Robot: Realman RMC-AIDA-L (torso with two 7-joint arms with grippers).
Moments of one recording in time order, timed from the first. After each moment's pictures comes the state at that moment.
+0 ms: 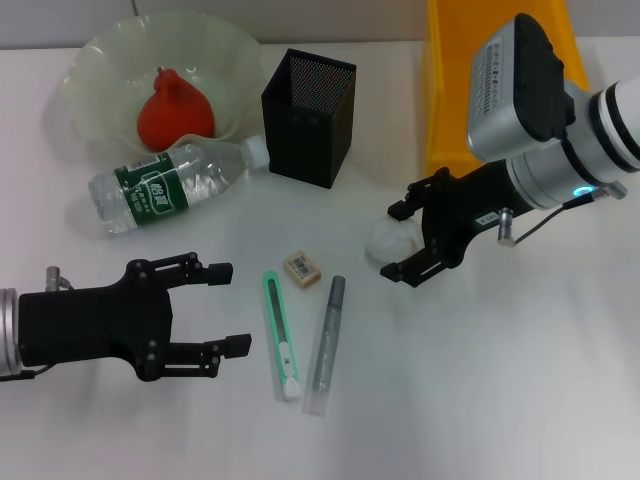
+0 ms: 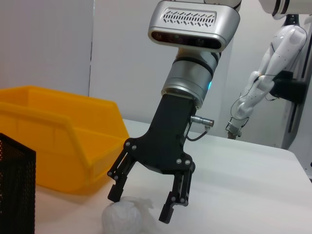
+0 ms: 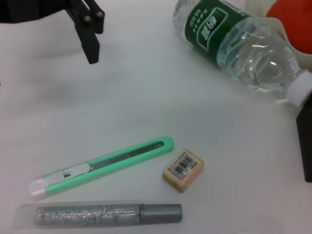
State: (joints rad) left arm -0.38 -1.98 0.97 0.51 1.78 1.66 -1.04; right arm 0.75 2.09 -1.25 -0.86 -2.32 -1.32 1.72
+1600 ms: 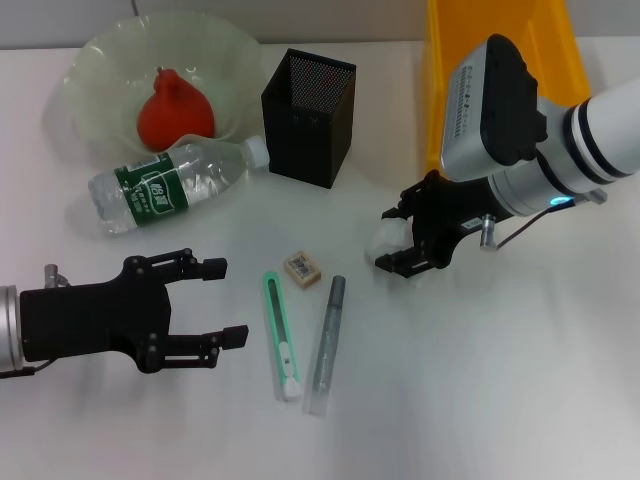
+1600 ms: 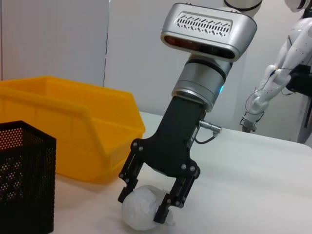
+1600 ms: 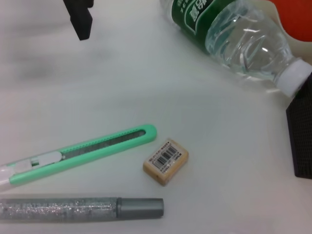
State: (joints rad) left arm -0.38 -1.98 0.96 0.51 1.78 1.61 -1.05; right arm 0.75 2.09 -1.37 -0.82 -2.29 -1.17 1.73
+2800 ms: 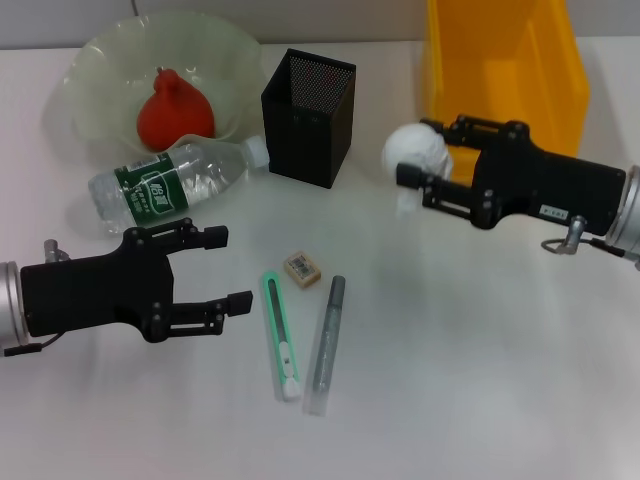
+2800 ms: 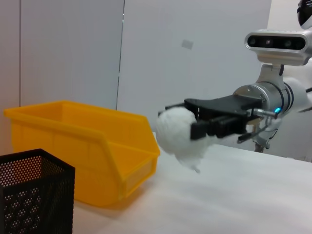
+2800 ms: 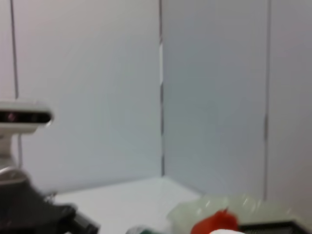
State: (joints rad) left arm -0.40 -2.00 0.90 0.51 1.77 1.62 -1.05; right arm 0.45 2.08 -1.01 -0.56 -1.48 -1.43 1.01
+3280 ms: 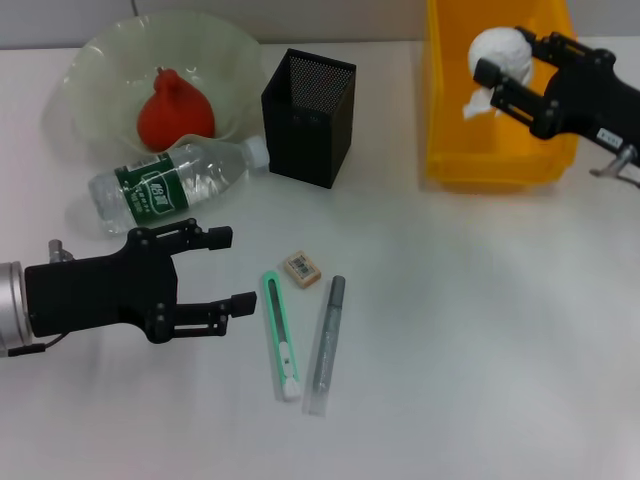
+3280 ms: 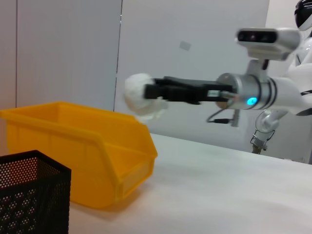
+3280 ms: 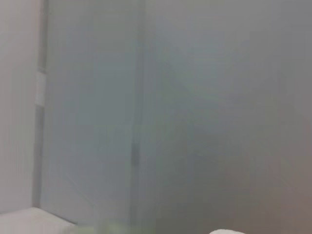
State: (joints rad) left arm -0.41 -2.00 0.90 0.51 1.78 1.62 -1.05; right arm 0.45 2.08 -0.88 -0.55 -1.34 -1.26 0.93
